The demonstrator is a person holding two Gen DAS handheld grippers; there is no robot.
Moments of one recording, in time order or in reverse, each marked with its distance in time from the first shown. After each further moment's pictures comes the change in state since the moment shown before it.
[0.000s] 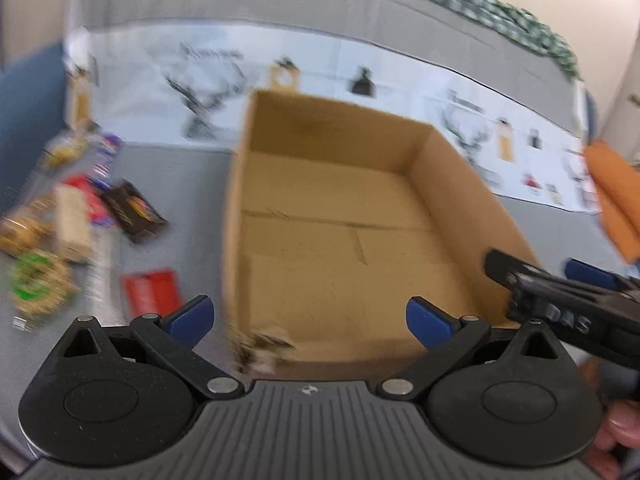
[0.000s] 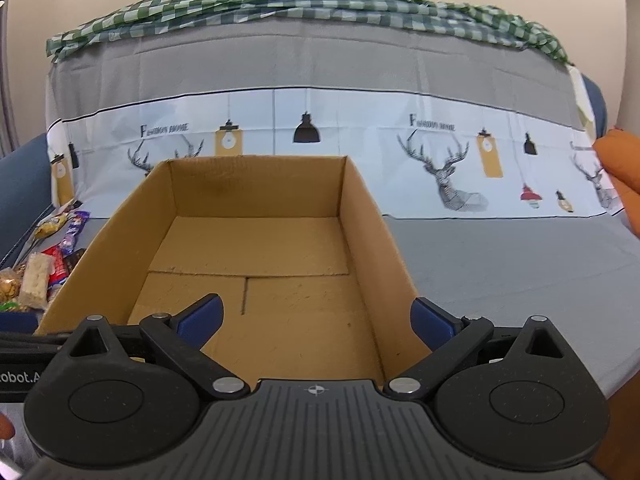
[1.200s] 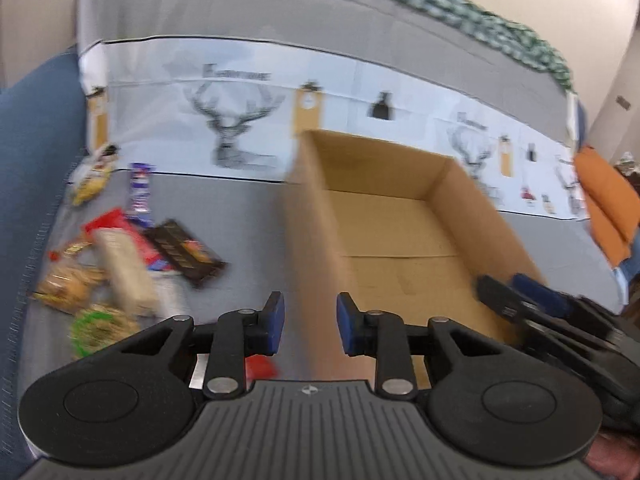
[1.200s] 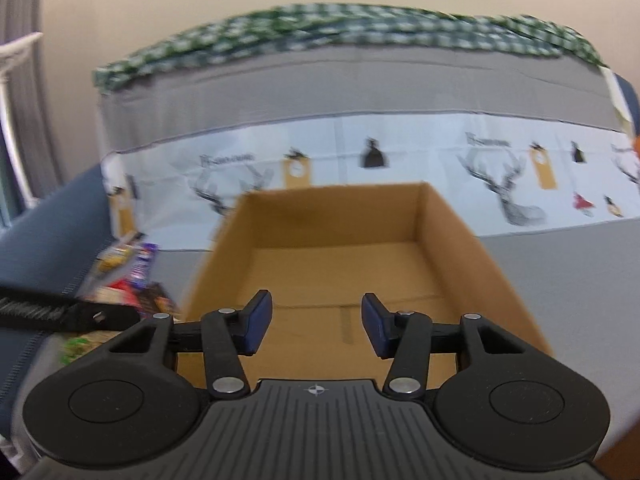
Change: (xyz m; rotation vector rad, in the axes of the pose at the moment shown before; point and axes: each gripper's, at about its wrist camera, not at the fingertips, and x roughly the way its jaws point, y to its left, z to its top) left arm -0.035 0.101 0.058 0.012 0.006 0.006; right arm -0.019 0.062 0.016 0.072 -0.093 0.203
